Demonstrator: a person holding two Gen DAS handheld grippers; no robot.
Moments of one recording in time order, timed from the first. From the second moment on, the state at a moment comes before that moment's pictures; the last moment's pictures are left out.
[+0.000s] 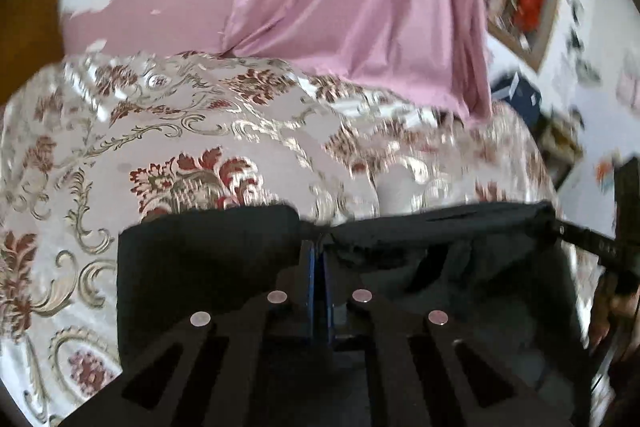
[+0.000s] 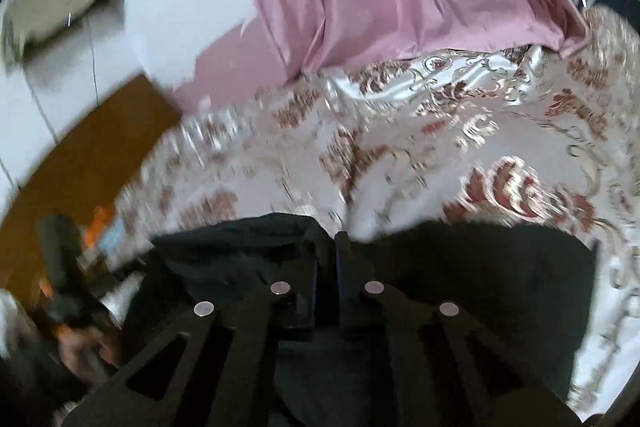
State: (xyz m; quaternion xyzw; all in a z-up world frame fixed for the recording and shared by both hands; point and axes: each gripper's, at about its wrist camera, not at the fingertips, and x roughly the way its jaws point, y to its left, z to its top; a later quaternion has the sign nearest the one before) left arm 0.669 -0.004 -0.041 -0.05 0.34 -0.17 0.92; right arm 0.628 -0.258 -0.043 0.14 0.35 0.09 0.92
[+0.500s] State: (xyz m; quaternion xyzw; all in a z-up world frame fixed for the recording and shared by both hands) left arm 0.663 -0.016 -0.112 0.03 0.39 -0.17 0.90; right arm 0.602 -0.254 -0.118 0.07 0.40 0.06 0.91
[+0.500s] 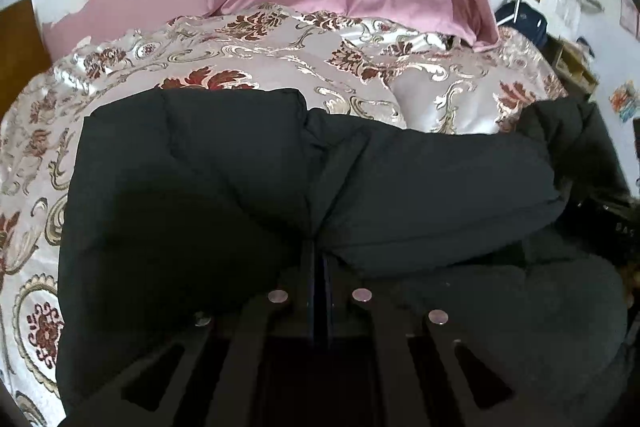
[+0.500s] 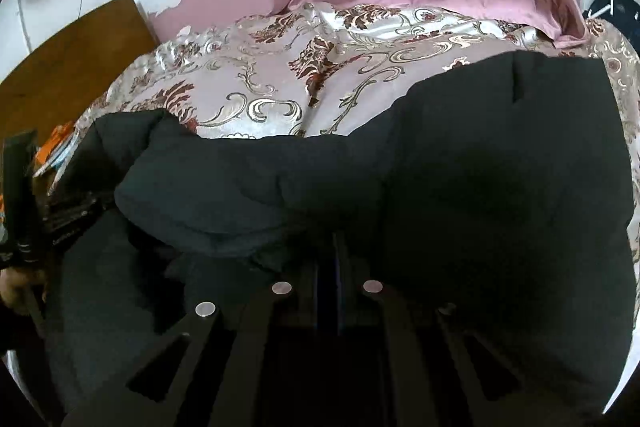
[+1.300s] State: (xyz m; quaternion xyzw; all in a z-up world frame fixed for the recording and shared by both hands) left arm 0.600 -0.007 -0.042 0.03 0.24 -0.23 0.94; right arm 0.642 -0.223 -0.102 0.12 0.39 0.09 0.91
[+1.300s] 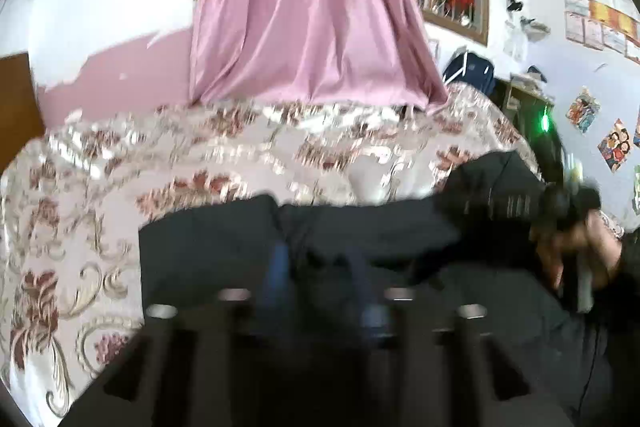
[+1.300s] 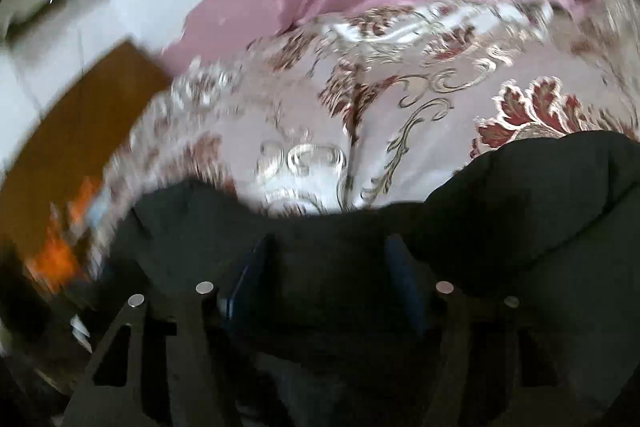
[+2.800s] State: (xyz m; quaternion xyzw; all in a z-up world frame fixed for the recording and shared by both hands) left arm 0.576 -0.026 -0.057 -0.02 0.41 -0.17 0.89; right arm 0.566 -0.196 -0.095 -0.10 0.34 0.08 0.93
